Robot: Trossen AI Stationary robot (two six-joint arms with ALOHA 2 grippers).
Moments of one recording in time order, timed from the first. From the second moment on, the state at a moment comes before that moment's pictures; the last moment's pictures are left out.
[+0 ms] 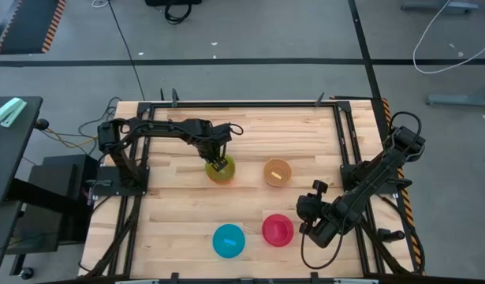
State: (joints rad) left arm 0.28 1.76 1.17 -0.80 0.05 -0.43; right arm 0.78 1.54 1.01 -0.97 0.63 1.07
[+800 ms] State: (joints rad) left arm 0.29 1.76 1.14 -0.64 0.20 -0.39; right arm 0.78 1.54 1.01 -0.95 0.64 1.07
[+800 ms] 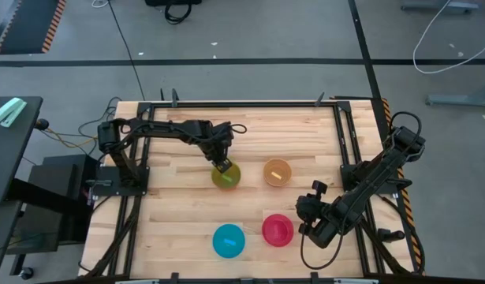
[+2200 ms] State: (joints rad) left arm -0.36 1.58 1.14 -0.78 -0.10 -0.73; right arm 0.75 1.54 1.01 -0.67 0.52 1.10
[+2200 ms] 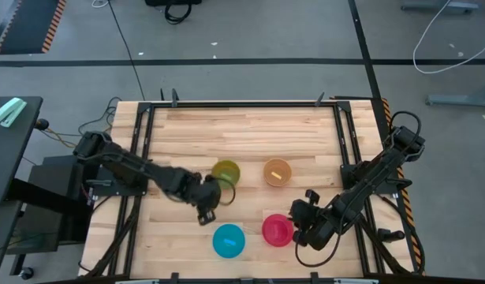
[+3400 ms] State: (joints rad) left arm -0.45 1.58 1.14 -0.67 -0.21 -0.80; right arm 0.59 1.66 1.01 -0.69 0.10 1.17
